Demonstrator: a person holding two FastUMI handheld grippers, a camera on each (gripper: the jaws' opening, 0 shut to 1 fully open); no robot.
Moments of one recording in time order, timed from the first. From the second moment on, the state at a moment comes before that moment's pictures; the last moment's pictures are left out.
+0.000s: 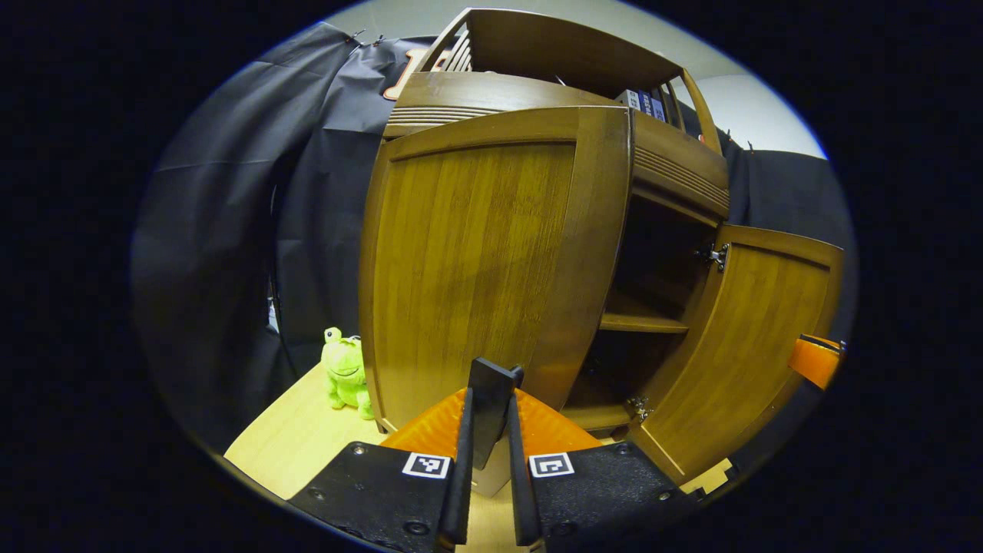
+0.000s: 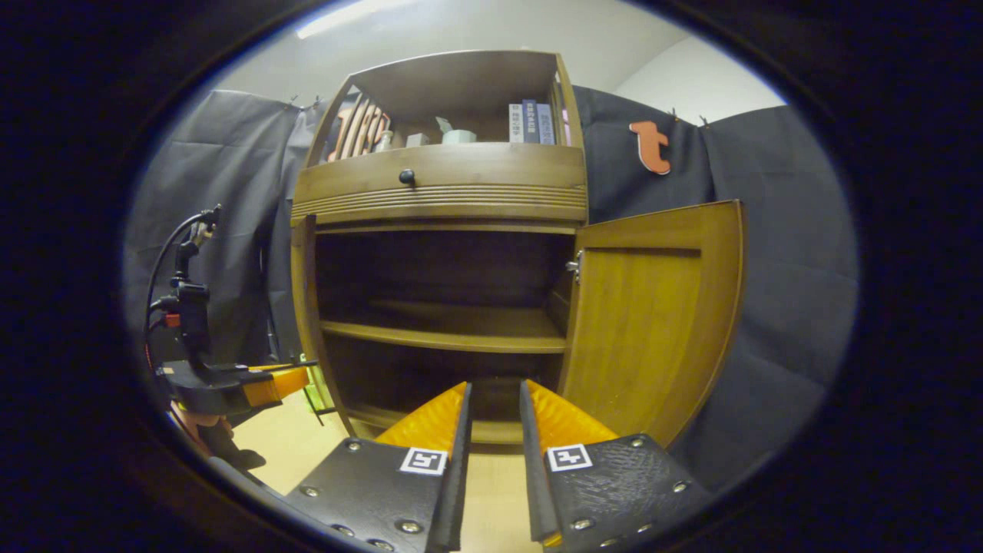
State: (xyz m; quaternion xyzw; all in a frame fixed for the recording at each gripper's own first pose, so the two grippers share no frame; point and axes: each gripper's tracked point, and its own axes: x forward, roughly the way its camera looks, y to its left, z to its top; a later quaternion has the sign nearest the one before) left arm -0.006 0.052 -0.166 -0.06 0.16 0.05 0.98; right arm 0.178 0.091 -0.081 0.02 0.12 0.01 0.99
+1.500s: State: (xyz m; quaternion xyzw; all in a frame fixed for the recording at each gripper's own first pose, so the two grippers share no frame) left arm -0.086 0.164 -0.138 -0.03 0.15 0.18 0.97; right arm 0.195 0.167 -0.100 0.04 0.14 0.11 0.98
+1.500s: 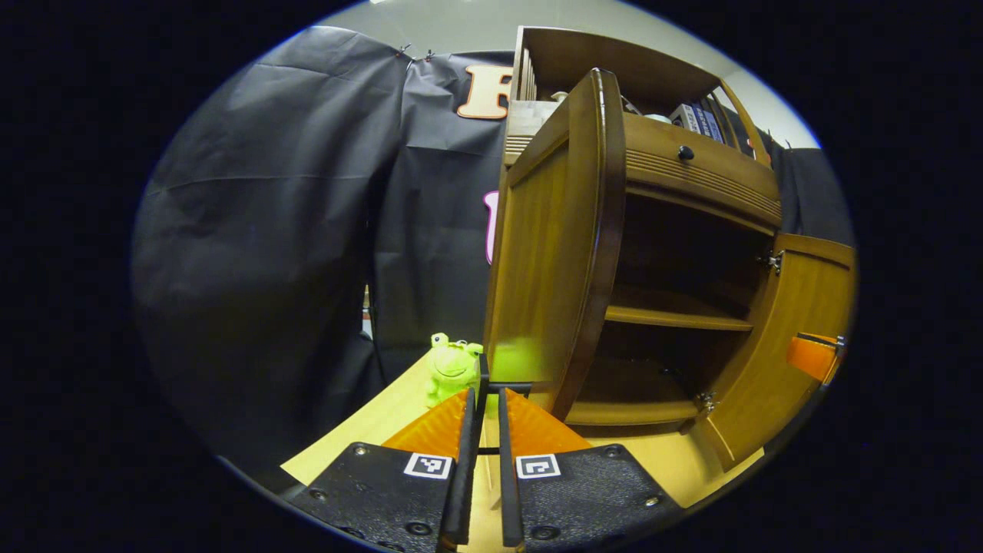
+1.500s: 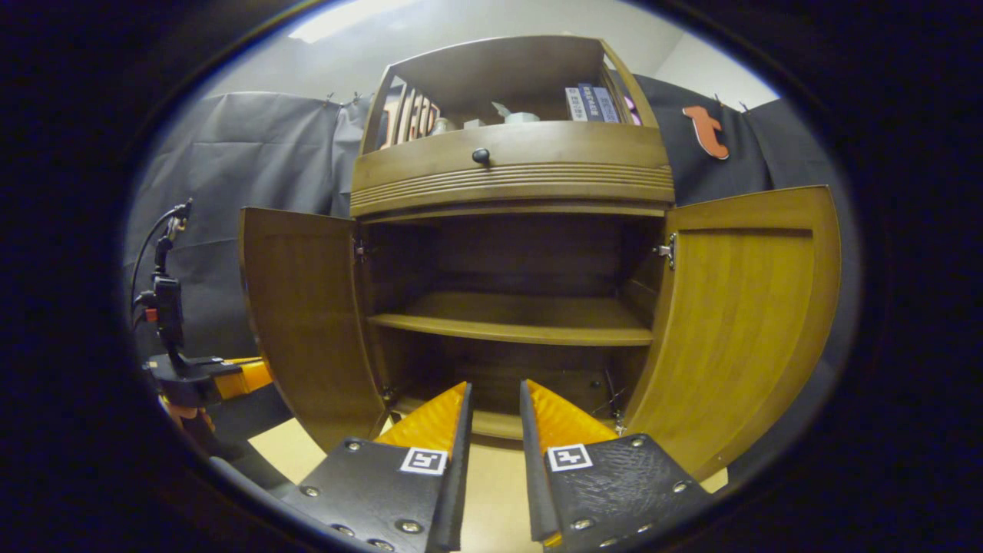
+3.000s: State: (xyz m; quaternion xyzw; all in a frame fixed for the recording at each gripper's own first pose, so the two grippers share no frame) left arm -0.122 0.211 -0.016 0.01 0.01 0.32 0.95; right arm 0.220 0.156 -0.084 0.04 0.11 0.08 0.99
